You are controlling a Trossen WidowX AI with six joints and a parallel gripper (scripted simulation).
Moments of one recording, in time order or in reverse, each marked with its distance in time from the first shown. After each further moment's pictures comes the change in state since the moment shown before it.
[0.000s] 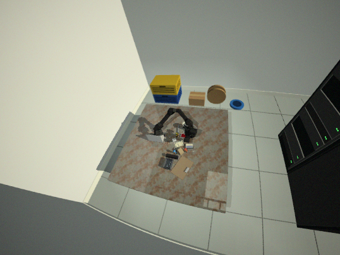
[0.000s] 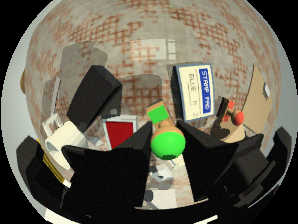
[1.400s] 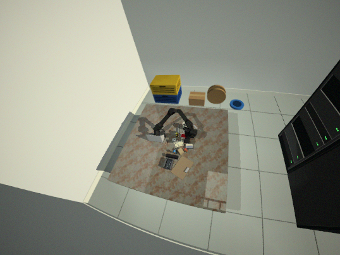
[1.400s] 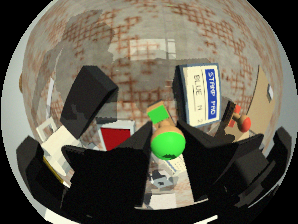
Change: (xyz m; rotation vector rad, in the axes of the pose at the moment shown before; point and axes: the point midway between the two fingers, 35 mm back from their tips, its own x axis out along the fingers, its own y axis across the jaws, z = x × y) arm 0.021 0.000 0.001 -0.001 0.001 -0.002
